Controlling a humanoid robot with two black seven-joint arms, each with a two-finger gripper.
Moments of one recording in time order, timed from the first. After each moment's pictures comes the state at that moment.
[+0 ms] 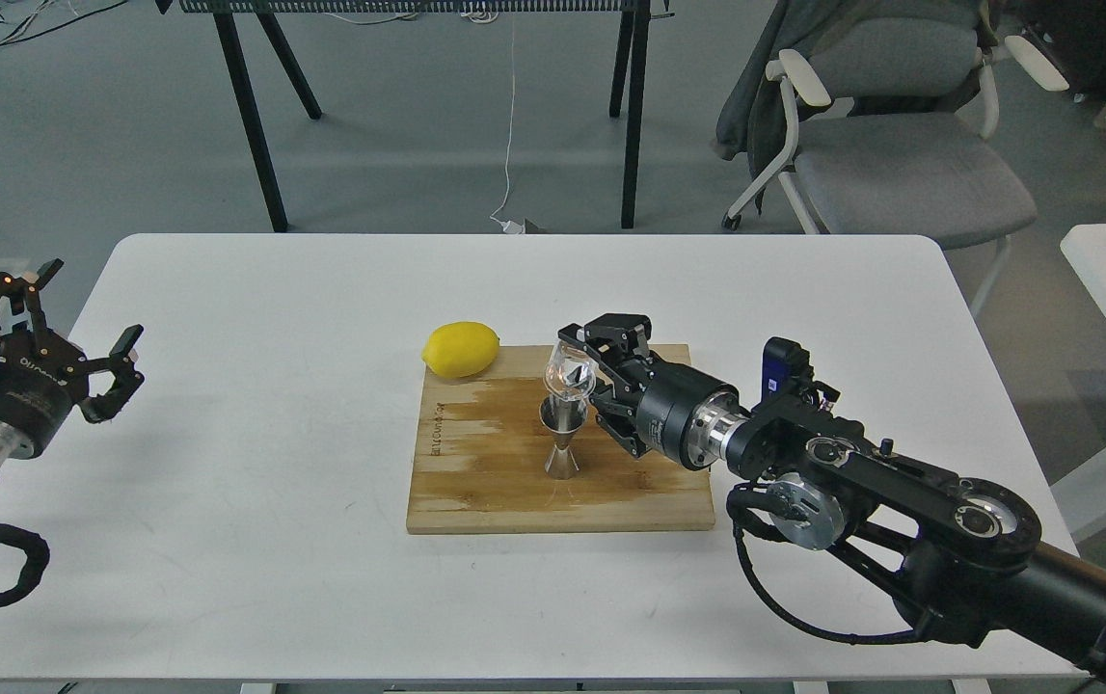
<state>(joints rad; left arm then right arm) -0.38 0.71 -0.65 -0.81 -0.07 -0.49 -0.49 0.59 -0.26 0.51 1.42 -0.56 -0.17 -0.12</state>
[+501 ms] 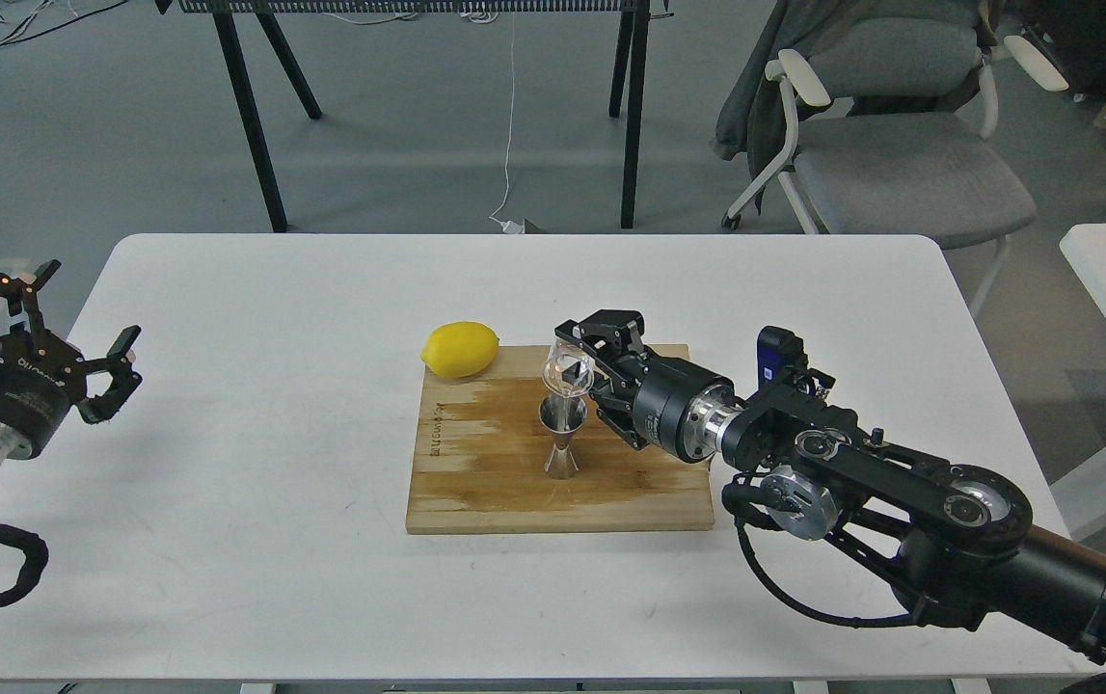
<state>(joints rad) -0.38 0.71 -0.65 -0.81 -0.08 -0.49 -0.49 0.64 -0.26 0.47 1.39 -0.58 -0.17 -0.12</state>
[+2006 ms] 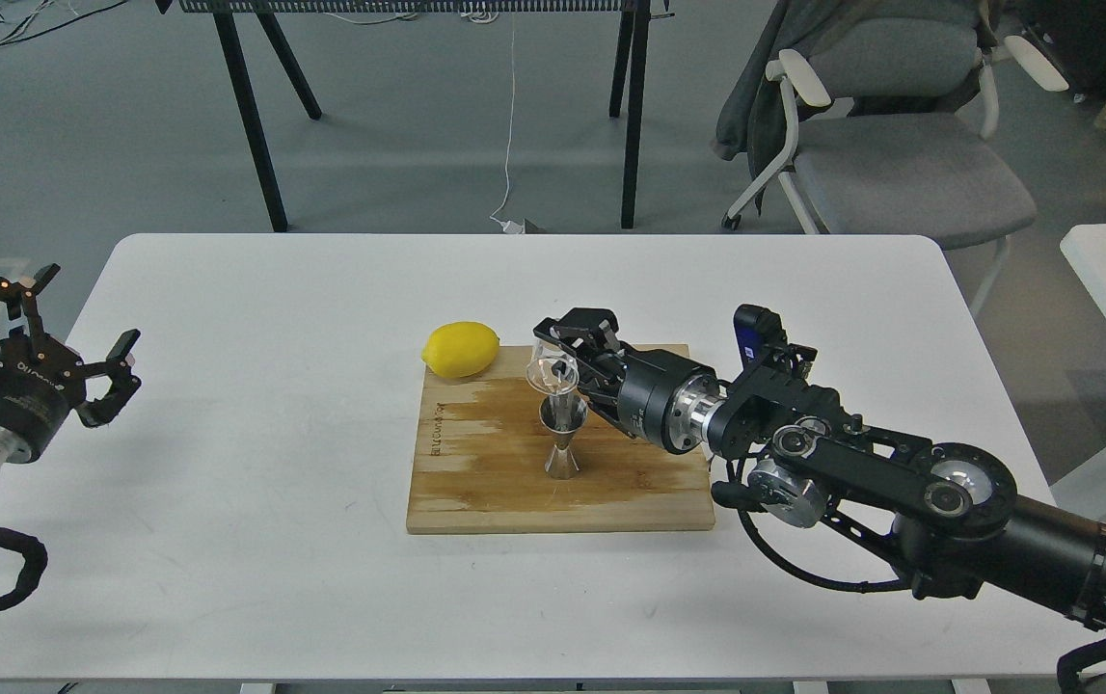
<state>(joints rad) -0.37 0.71 -0.65 -0.81 -0.08 -0.49 -0.49 0.74 -0.26 0.36 1.38 -0.65 -0.16 -0.12</state>
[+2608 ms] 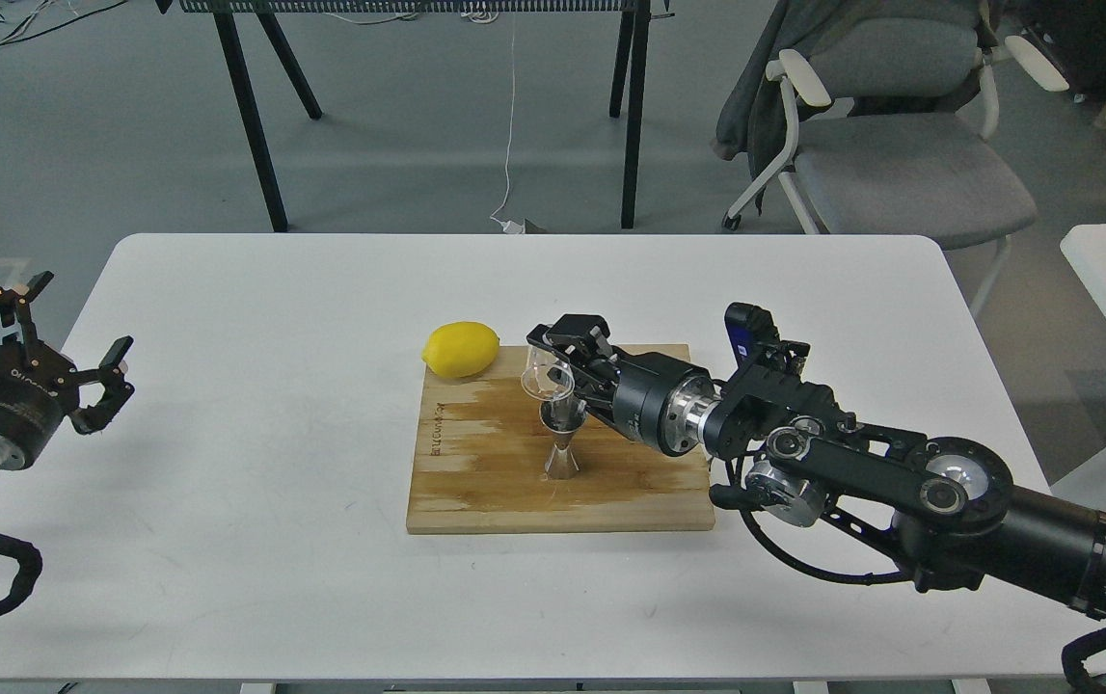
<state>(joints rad) -0.36 0.71 -0.65 -0.80 -0.08 -0.49 -0.49 0.77 -0.27 0.32 1.38 -0.67 -0.16 -0.12</state>
